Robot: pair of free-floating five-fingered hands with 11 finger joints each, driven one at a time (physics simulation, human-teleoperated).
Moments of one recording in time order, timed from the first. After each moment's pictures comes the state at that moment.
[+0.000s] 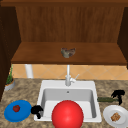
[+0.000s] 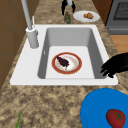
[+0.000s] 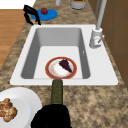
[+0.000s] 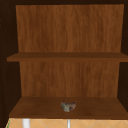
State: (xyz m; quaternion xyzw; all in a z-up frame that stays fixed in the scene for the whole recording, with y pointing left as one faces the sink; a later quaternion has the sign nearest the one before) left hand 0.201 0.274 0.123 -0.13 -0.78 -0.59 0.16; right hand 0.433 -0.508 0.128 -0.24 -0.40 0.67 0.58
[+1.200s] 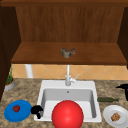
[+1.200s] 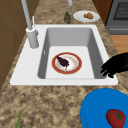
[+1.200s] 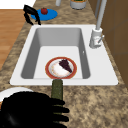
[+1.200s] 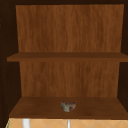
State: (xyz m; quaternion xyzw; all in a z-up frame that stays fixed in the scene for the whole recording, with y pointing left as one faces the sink) left hand 0.201 0.274 0.123 -0.13 -0.78 -0.59 0.16; right hand 0.391 -0.529 0.243 -0.26 -0.39 0.67 0.57
